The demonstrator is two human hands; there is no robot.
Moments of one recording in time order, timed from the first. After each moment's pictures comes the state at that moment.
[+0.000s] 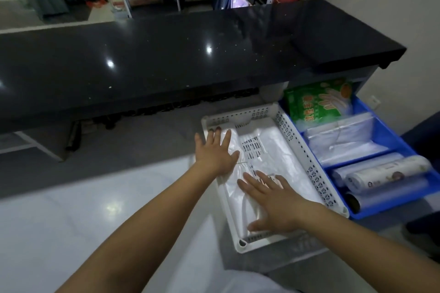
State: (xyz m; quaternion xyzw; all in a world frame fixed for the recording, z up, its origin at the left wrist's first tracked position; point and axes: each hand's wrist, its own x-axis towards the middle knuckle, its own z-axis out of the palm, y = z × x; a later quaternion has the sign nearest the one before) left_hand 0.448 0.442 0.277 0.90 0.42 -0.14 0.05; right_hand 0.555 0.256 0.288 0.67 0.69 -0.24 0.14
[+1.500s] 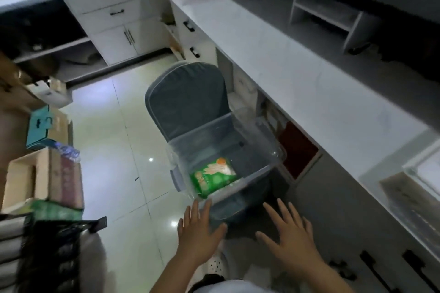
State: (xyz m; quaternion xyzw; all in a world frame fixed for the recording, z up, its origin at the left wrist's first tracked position) left_hand 0.199 -0.197 0.205 0.28 0.91 0.10 0.30; right_hand 0.379 -0.032 0.233 0.36 0.87 -0.29 0.16
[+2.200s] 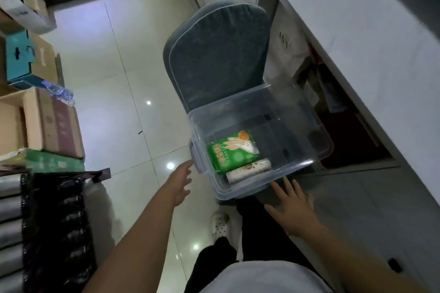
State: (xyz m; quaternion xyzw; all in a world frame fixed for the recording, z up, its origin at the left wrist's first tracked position) left_hand -0.026 -0.207 0.125 -0.21 0.67 0.48 0.52; right_hand 0.229 -0.003 0.117 0.33 0.87 -0.21 0.31
